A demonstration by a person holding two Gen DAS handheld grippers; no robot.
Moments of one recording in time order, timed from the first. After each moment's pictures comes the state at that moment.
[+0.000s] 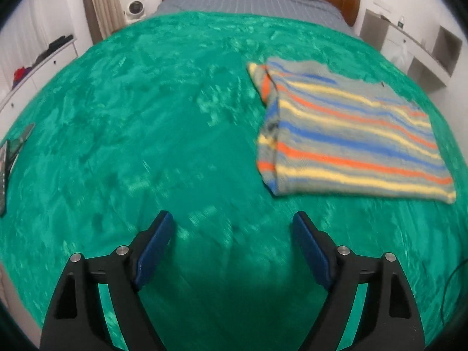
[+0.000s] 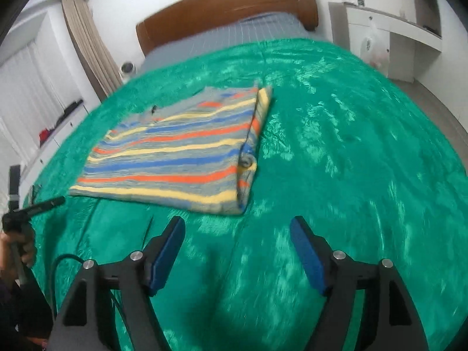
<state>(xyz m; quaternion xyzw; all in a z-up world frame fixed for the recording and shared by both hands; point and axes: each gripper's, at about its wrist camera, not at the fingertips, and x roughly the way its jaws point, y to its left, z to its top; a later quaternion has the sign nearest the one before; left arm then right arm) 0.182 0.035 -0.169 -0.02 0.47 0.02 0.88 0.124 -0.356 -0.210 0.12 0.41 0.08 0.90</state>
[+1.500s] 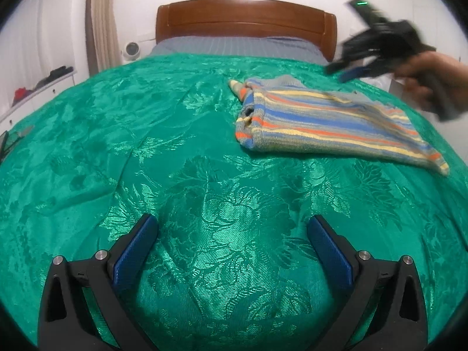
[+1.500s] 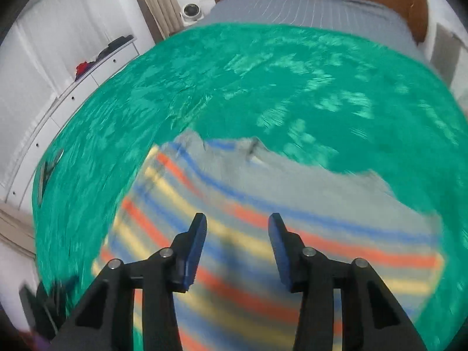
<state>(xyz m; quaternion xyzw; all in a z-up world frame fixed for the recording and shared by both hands) 0.118 0.032 -0.207 -0.02 0.34 -0.01 0.94 0.409 -0.148 -0.182 0.00 0.50 0.25 0.83</state>
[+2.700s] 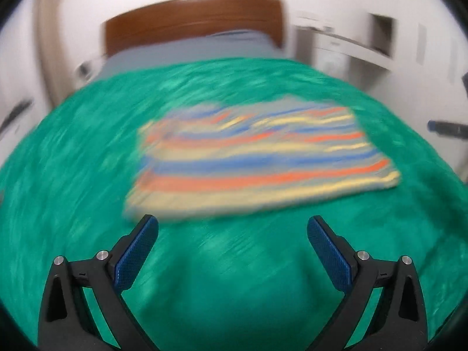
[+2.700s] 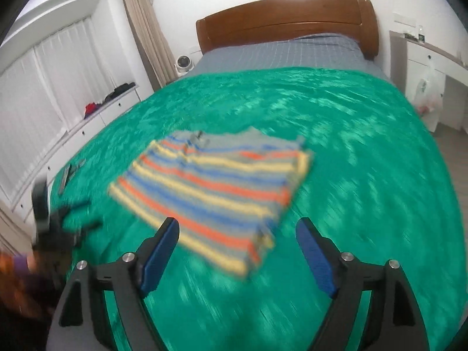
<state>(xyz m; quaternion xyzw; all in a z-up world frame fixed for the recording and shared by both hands) 0.149 -0.095 -0.133 0.06 0.35 -0.12 0.93 0.185 -0.415 -0.149 0.05 0.38 0.22 0.90</state>
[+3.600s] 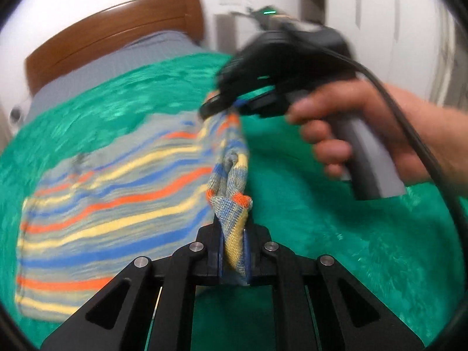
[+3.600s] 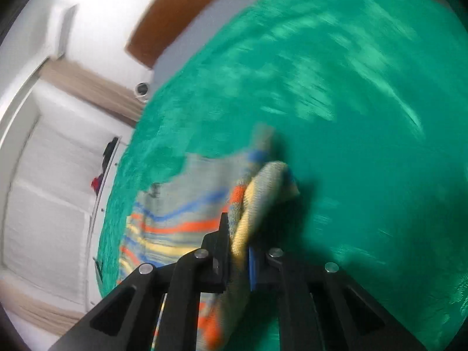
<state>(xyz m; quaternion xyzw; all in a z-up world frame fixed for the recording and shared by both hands) 0.202 -0.228 -0.144 0.09 0.36 -0.24 0.90 0.389 -0.389 -0.221 0.29 0.45 0.23 0.81</state>
